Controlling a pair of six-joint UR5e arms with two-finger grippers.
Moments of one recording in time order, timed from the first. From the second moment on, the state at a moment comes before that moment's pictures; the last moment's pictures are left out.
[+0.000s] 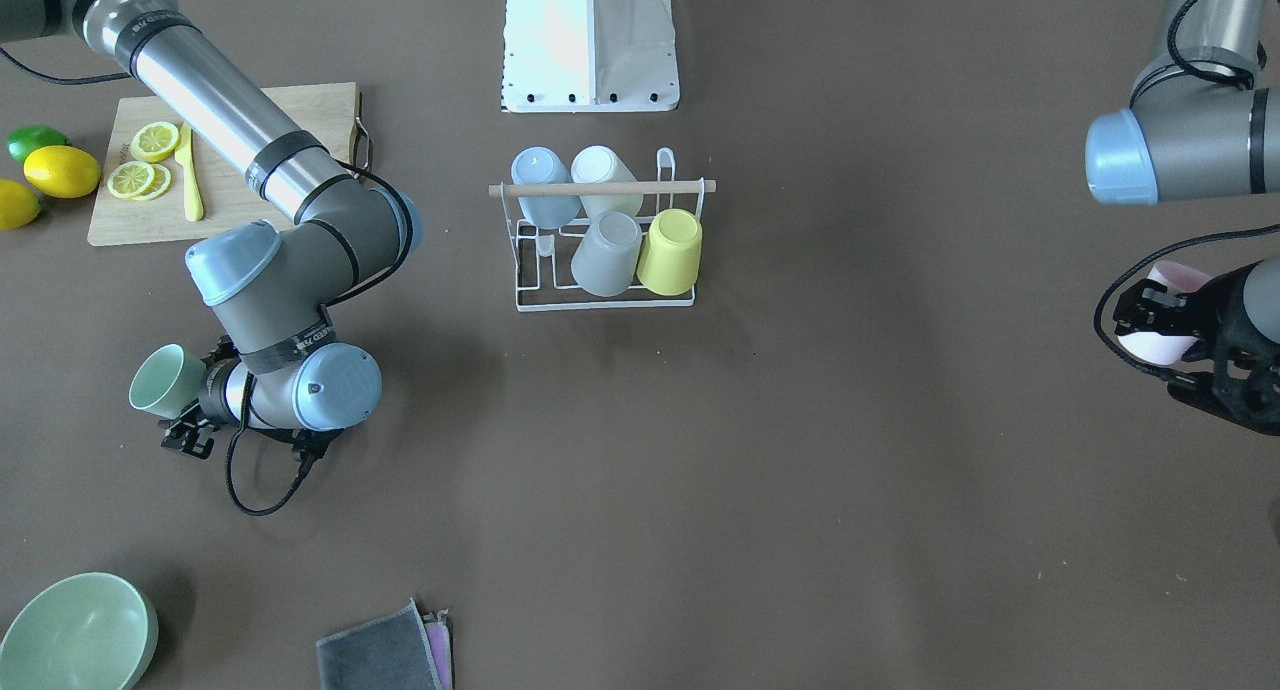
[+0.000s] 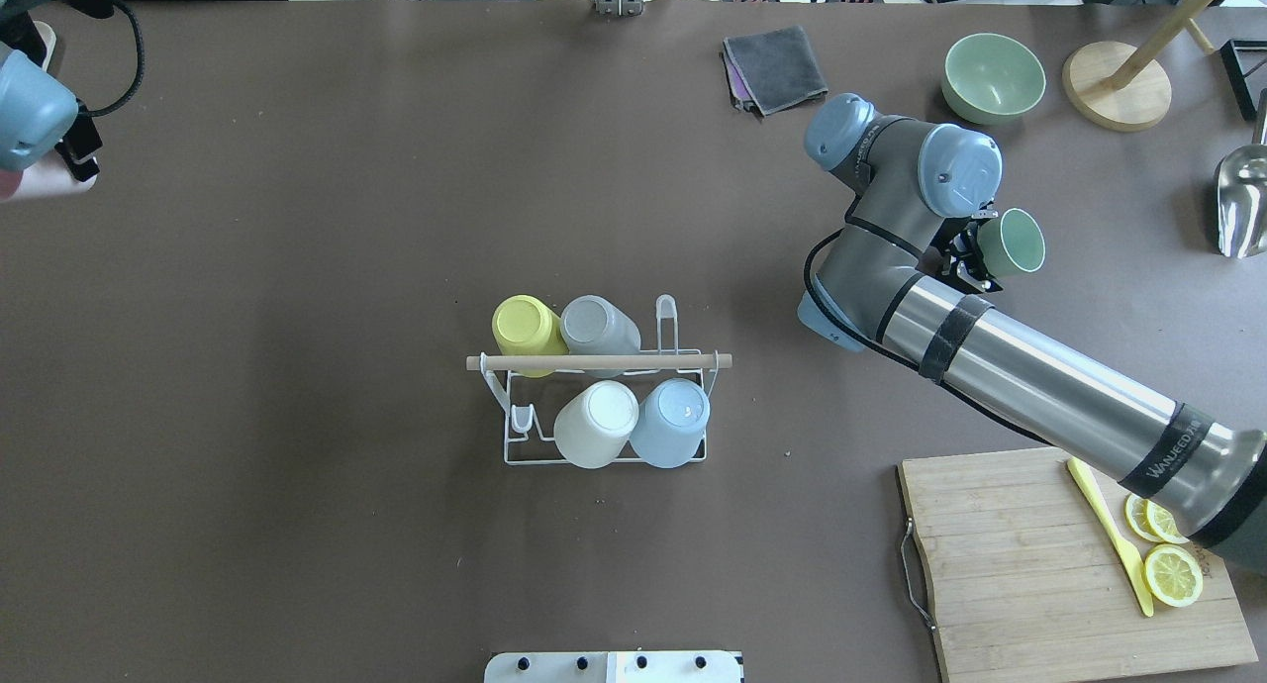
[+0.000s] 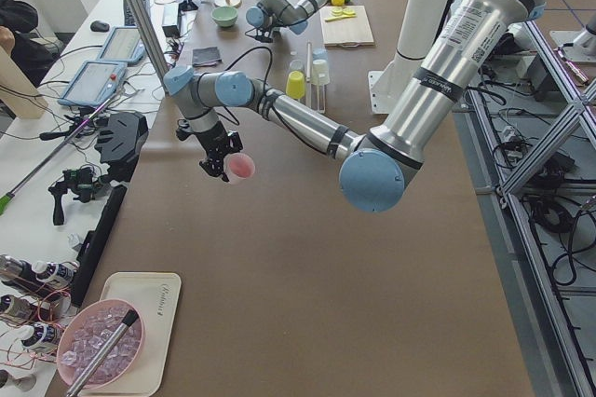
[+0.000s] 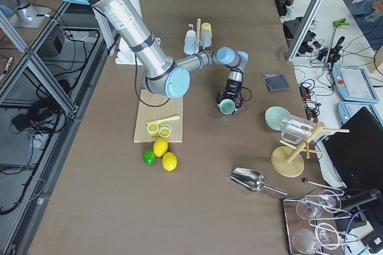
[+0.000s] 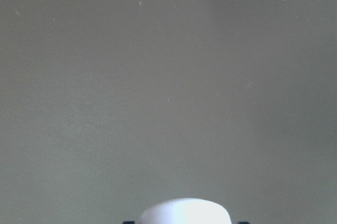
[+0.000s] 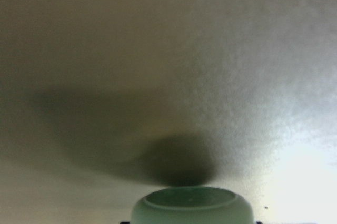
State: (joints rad) left arm -1.22 -2.06 -1.53 -1.19 -2.20 0.21; right arm 0.76 -0.82 1.11 -2.12 1.61 -0.55
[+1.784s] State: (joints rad) left arm -0.88 -1.99 -1.65 -2.88 -1.72 -0.62; right arm 1.02 -1.02 1.51 -1.98 1.88 -0.61
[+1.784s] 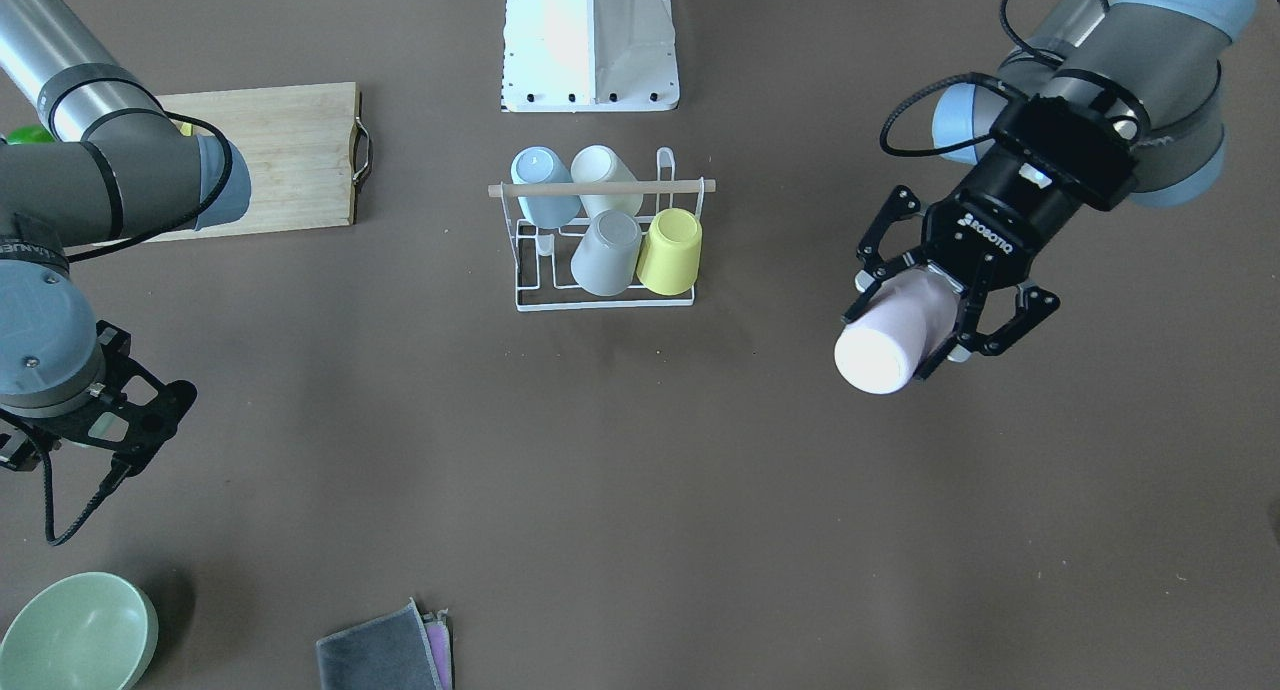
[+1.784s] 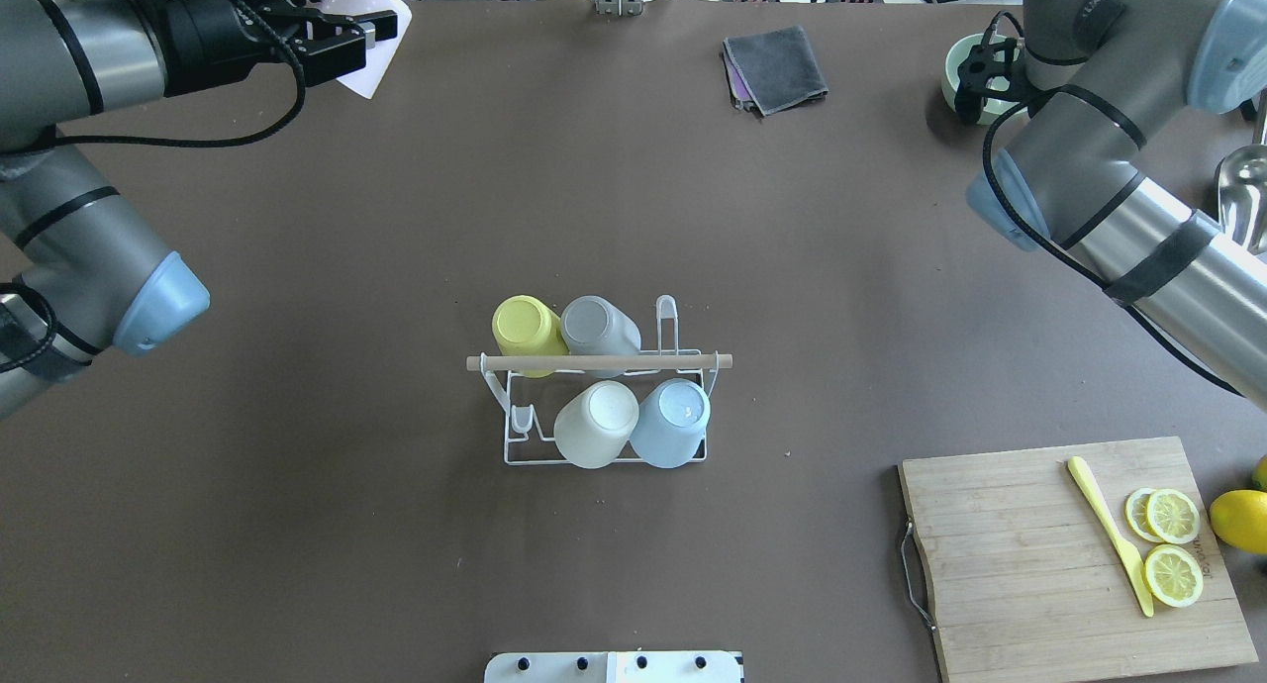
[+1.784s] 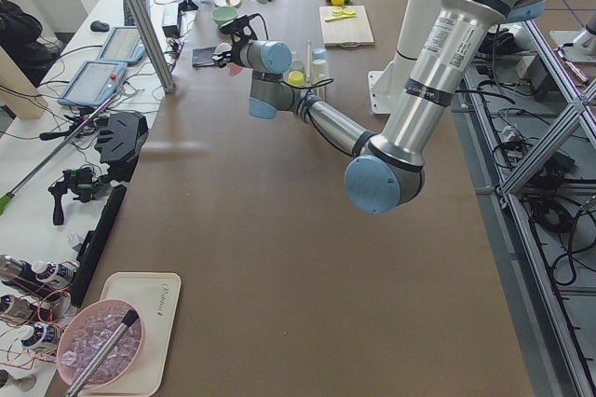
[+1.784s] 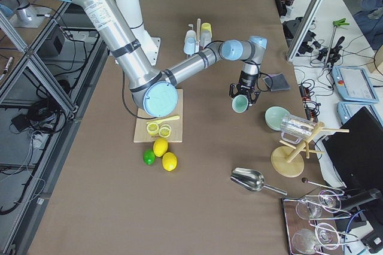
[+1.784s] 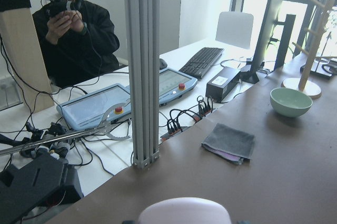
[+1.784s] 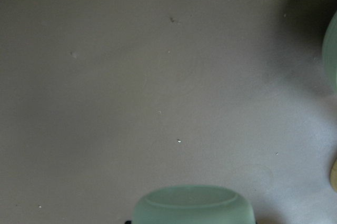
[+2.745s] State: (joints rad) left arm -0.39 -1.79 -1.84 -3.28 -1.23 -0.46; right arm 1.09 -1.22 1.66 -1.95 2.24 -0.34
